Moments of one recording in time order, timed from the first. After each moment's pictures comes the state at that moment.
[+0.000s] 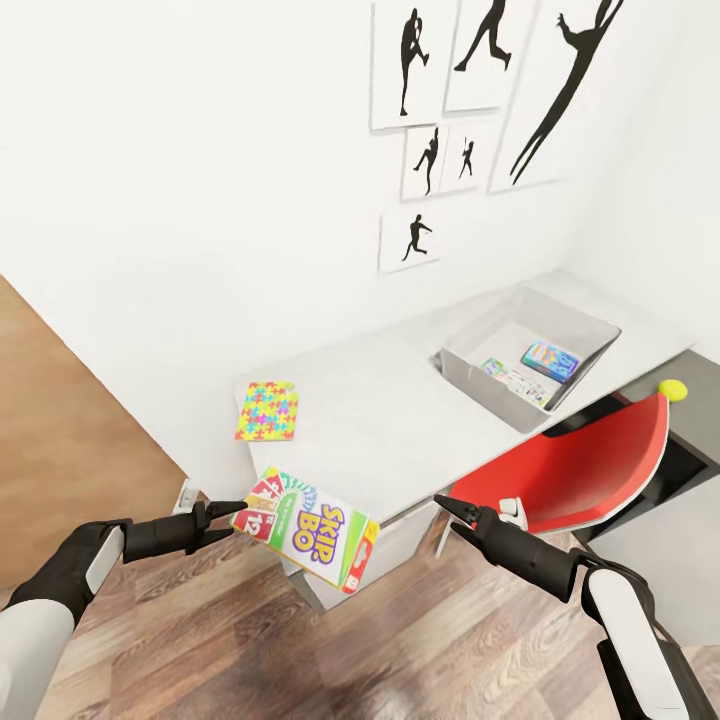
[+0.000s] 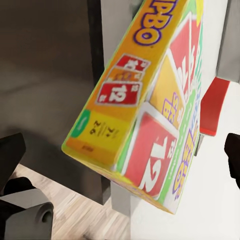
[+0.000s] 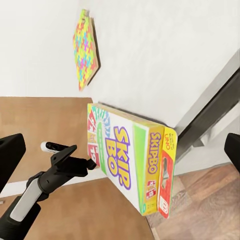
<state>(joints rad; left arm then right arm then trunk) -0.73 0.30 0.21 -0.54 0.24 0.90 -1.06 -0.25 -0.07 -0.15 -1.58 -1.07 0.99 0.15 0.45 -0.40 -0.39</state>
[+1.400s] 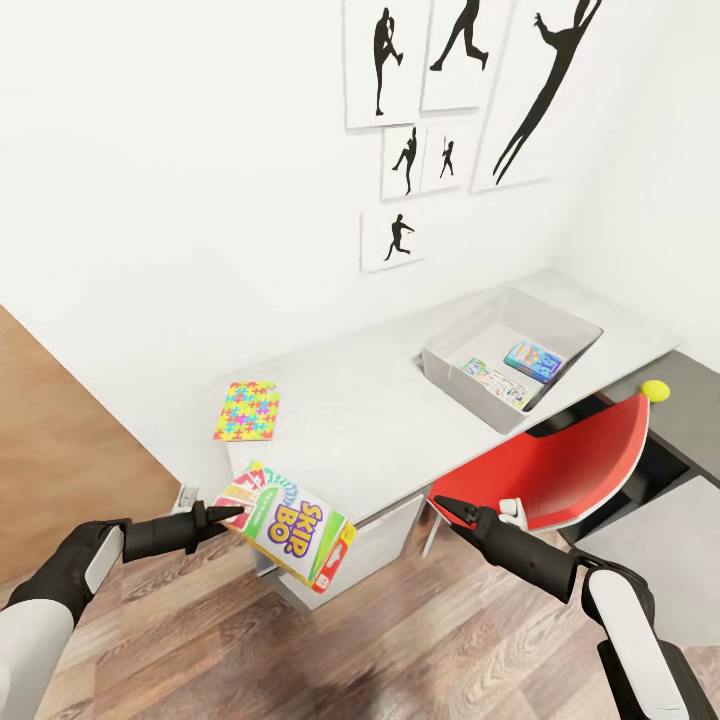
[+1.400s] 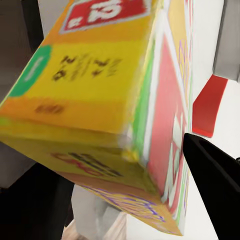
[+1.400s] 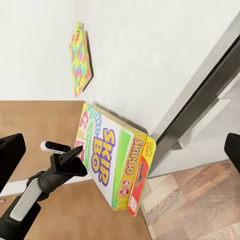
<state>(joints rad) -0.73 0.30 0.21 -0.54 0.25 0.91 -1.06 -0.24 -0.07 -0.15 -1.58 -1.08 0.99 0.15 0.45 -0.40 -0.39</state>
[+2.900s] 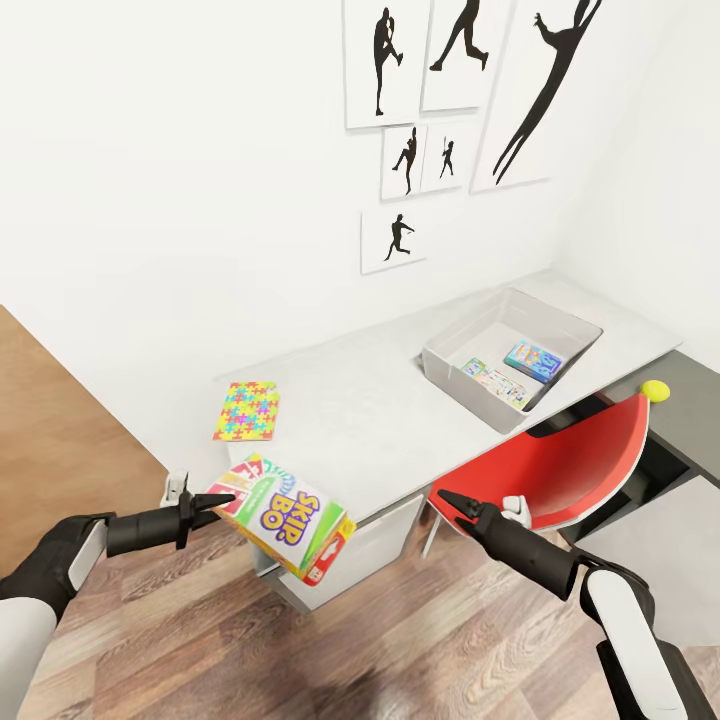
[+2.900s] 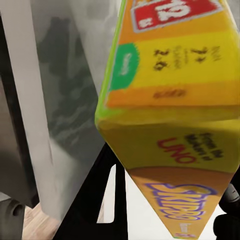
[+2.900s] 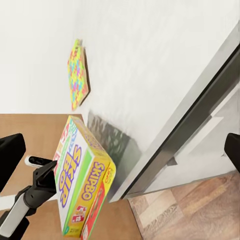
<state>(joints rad) -0.73 0.34 0.20 -0.58 0.24 1.03 -1.19 -0.24 -0.07 -0.15 -1.57 -1.07 0.92 0.14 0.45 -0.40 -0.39</state>
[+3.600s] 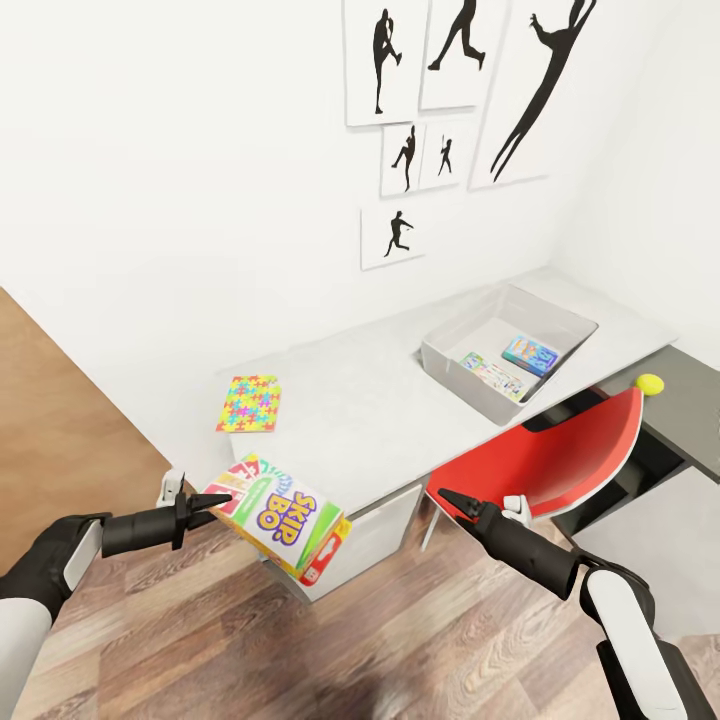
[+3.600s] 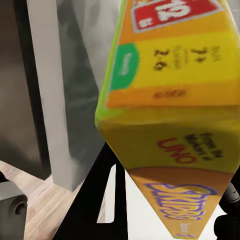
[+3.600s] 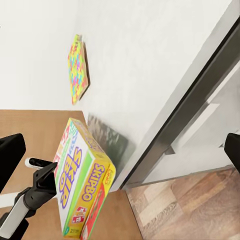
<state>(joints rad) -0.73 0.35 0.20 -0.58 0.24 1.03 -1.19 -0.24 -0.07 -0.15 -1.57 -1.07 0.92 0.15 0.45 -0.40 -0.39</state>
